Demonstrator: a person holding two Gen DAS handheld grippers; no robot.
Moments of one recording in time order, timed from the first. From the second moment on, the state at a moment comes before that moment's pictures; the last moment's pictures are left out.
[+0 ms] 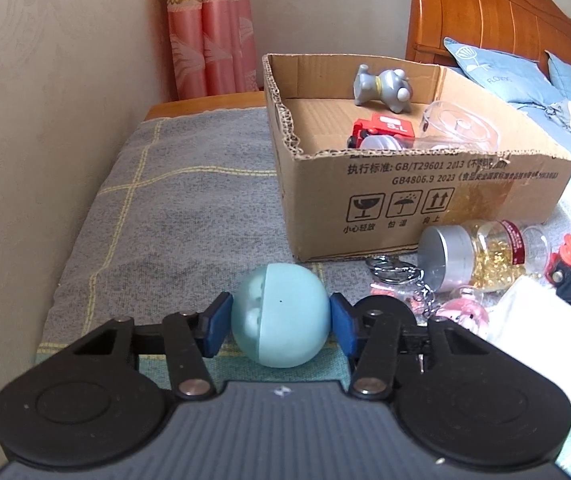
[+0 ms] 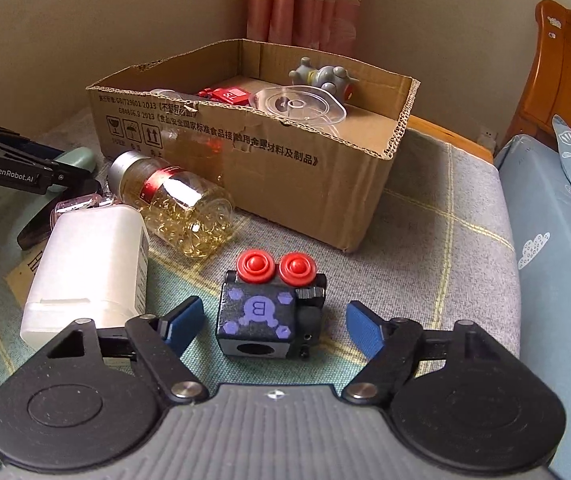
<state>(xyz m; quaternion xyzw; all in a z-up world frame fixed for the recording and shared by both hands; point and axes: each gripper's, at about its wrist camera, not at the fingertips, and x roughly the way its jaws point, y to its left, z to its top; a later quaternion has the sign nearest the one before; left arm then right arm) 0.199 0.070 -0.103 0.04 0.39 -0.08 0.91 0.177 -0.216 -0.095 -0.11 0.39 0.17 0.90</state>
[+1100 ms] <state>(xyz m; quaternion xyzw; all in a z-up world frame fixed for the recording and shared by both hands) 0.193 0.044 -0.011 0.08 0.35 -0.14 0.92 0.162 -0.219 -0.023 -0.11 0.34 0.19 0.91</state>
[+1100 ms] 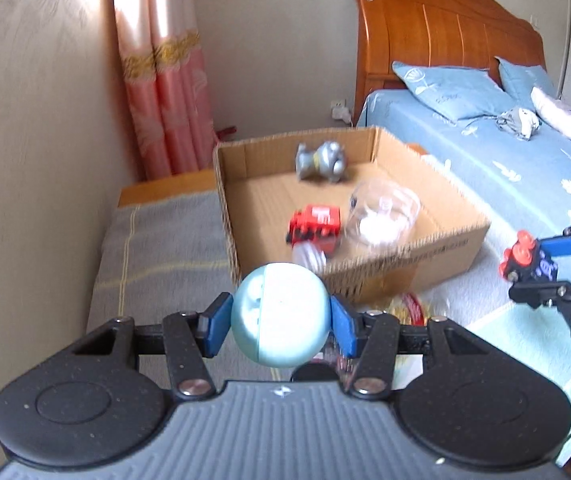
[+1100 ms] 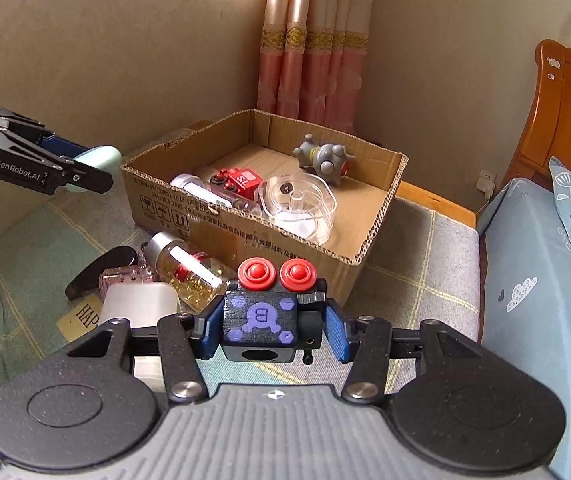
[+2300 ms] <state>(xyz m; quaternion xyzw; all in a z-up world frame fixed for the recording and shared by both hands) 0.259 0.011 0.003 0.10 0.34 -0.10 0.93 0.224 -0.220 0.007 -0.08 0.35 0.18 0.92</state>
